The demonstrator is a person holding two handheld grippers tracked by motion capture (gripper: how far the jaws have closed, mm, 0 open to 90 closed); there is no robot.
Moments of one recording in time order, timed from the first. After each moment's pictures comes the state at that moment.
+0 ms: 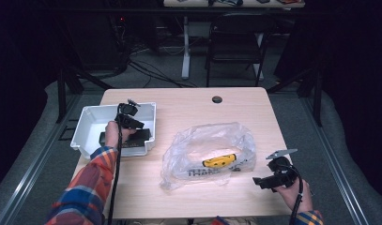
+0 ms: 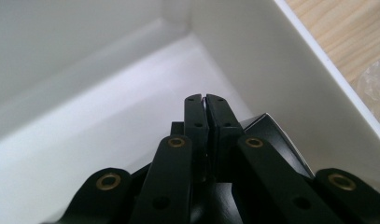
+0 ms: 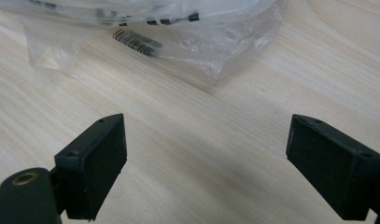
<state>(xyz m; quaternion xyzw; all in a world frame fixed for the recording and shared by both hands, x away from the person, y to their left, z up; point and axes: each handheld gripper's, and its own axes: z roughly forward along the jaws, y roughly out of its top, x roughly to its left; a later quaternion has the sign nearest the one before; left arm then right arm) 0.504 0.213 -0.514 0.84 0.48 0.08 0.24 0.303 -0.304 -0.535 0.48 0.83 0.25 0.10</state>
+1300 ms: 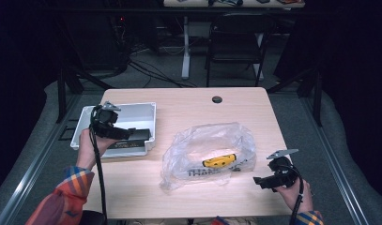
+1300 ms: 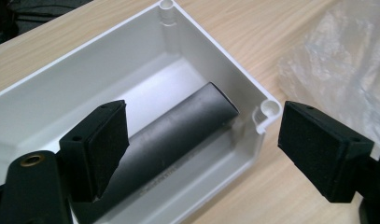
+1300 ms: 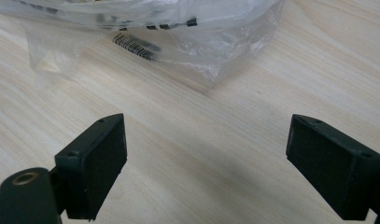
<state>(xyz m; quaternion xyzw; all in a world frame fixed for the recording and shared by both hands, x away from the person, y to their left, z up) 0.394 0.235 -0.430 0.83 0.43 0.19 0.30 0.301 -0.305 -0.532 0.49 0.83 0.25 0.11</state>
